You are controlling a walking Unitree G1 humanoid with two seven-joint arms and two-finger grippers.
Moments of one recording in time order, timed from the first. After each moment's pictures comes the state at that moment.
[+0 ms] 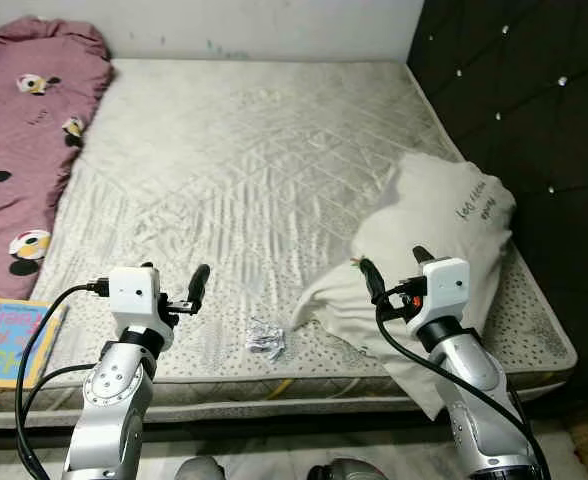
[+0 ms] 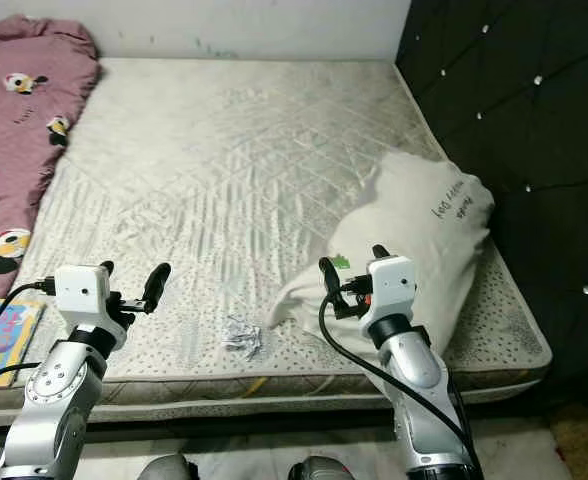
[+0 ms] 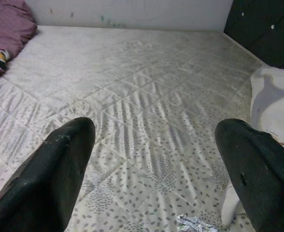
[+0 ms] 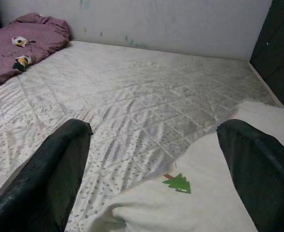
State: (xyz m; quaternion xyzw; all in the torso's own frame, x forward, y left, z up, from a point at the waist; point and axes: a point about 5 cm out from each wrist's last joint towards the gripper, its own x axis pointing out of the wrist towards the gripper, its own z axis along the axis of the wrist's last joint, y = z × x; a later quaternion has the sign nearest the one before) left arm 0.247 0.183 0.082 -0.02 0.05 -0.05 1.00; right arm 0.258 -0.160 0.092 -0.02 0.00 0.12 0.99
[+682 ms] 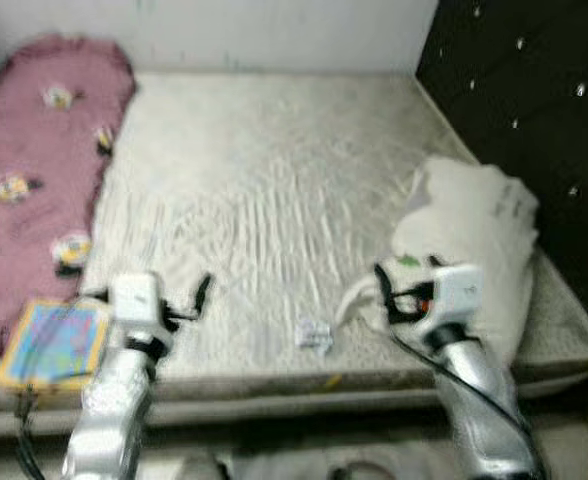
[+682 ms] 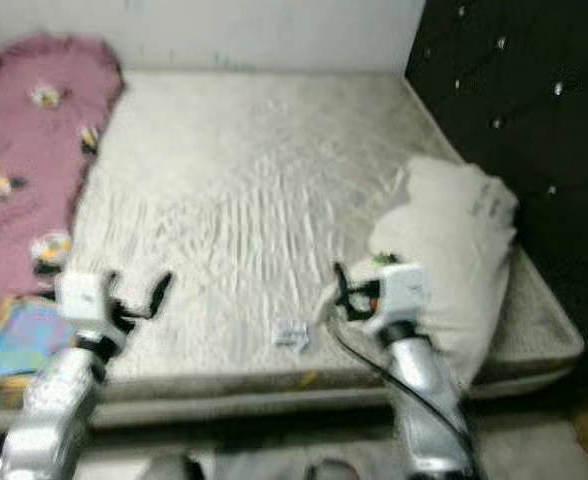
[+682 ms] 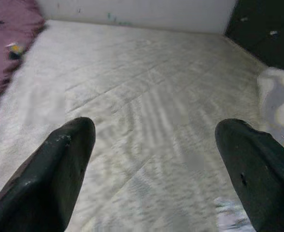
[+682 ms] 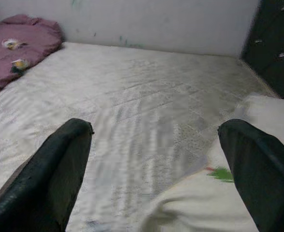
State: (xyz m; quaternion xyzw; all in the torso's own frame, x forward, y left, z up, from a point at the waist) left arm 0.242 0.187 0.075 -0.03 0.06 -0.04 1.00; right arm 0.257 -0.160 0.087 0.00 0.01 0.10 1.00
